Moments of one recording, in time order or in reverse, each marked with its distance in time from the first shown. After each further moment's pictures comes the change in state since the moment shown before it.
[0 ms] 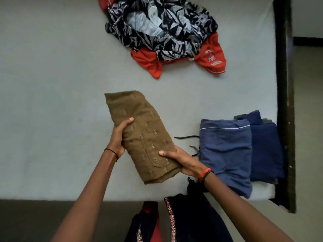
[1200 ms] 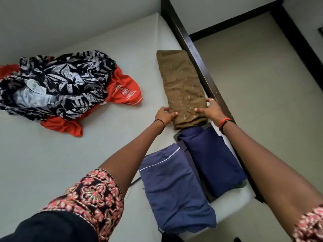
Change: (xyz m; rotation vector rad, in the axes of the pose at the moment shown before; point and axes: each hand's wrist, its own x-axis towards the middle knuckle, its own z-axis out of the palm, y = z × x) left_hand 0.108 -0.123 0.423 0.972 -0.420 0.081; right_hand -0.071 -0.157 -0.370 -0.191 1.021 -0.348
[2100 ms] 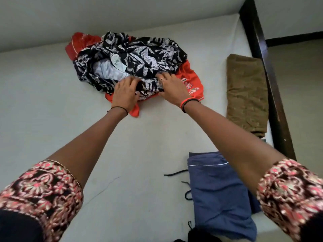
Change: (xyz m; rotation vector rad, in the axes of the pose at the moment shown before) left_hand -0.054 -0.015 -0.327 1.131 0.609 0.457; right_hand -0.069 -0.199 0.270 -0.994 -0.136 -1.071
